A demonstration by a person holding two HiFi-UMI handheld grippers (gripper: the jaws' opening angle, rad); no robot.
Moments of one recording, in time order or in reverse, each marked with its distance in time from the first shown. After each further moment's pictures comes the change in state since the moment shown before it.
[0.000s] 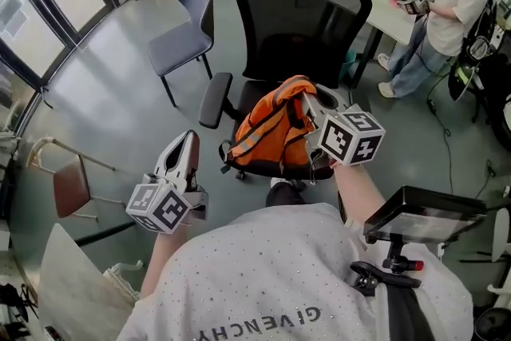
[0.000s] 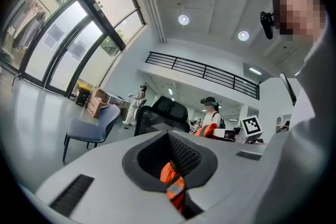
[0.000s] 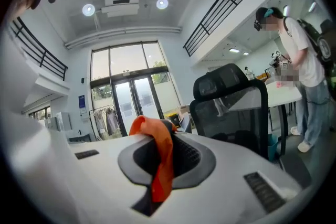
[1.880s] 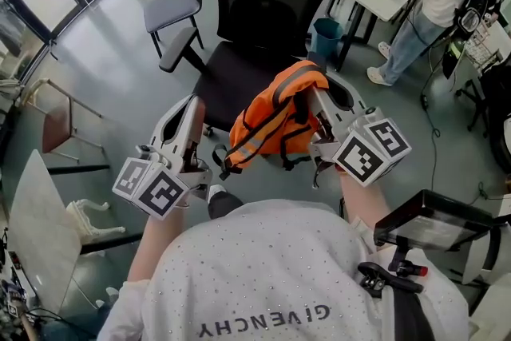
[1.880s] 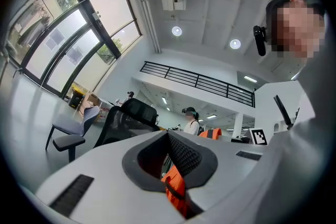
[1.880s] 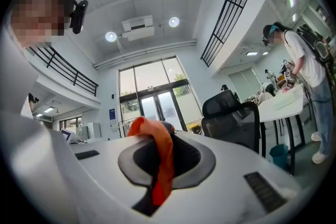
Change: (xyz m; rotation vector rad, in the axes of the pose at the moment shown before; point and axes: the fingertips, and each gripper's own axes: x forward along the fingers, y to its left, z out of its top) left arm -0.011 -0.316 -0.086 -0.011 -0.126 -0.024; right arm -0.289 -0.079 0.048 0.007 -0.139 0.290
